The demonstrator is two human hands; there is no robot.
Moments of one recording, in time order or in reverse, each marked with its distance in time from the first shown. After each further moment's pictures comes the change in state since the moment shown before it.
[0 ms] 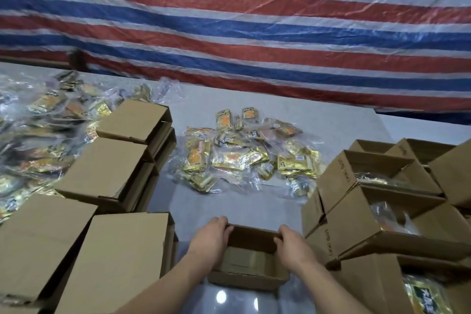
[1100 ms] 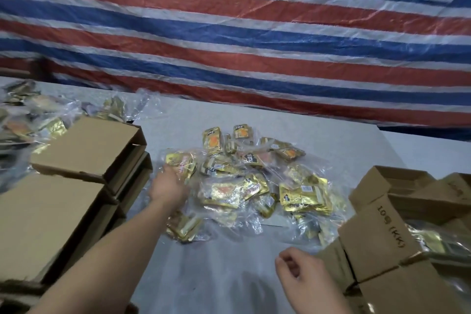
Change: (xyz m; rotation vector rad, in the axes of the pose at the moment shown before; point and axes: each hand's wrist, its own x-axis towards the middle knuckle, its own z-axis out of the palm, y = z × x) left_hand 0.263 -0.085 -0.075 -0.100 0.264 -0.440; right_hand 0.055 -0.035 -0.042 0.334 0.209 0.005
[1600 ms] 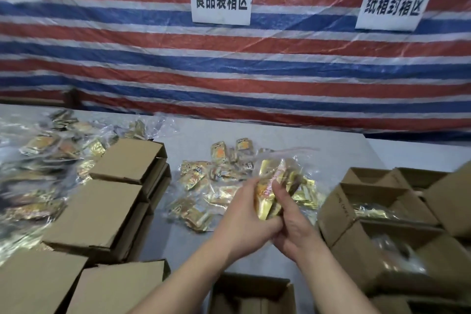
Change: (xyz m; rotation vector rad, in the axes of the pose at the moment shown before) left_hand -0.295 0.077 -0.136 -0.711 -0.283 0.653; right_hand -0.054 -0.111 -0.066 1.499 -0.426 0.061
